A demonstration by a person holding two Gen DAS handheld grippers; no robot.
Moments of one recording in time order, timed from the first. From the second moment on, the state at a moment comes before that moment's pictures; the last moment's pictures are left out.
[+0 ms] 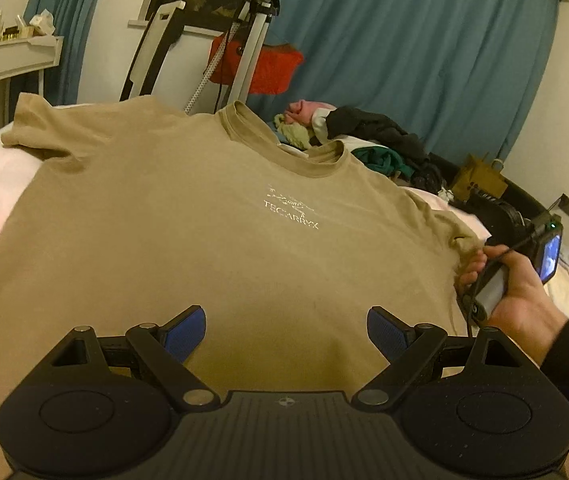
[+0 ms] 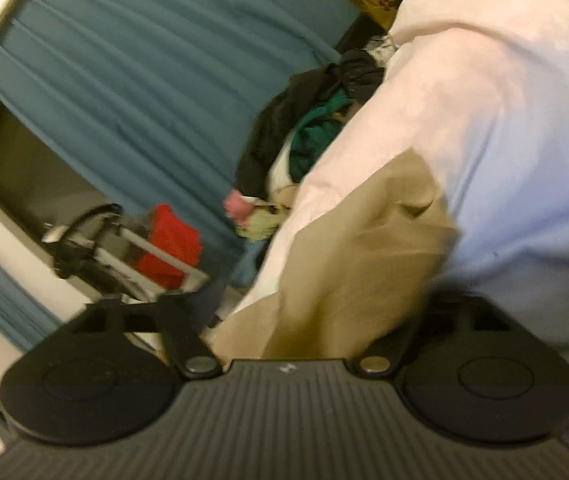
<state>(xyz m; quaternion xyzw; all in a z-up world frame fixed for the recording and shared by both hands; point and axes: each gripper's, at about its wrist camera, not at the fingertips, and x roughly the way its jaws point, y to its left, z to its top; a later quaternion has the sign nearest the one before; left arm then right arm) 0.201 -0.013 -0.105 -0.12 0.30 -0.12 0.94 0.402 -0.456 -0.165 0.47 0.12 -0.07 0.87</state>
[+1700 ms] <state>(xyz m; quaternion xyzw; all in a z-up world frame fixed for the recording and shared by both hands) 0.151 0.070 -0.045 -0.12 0.22 -0.08 0.96 0.236 -0.206 0.013 0.10 0.22 0.08 0.97</state>
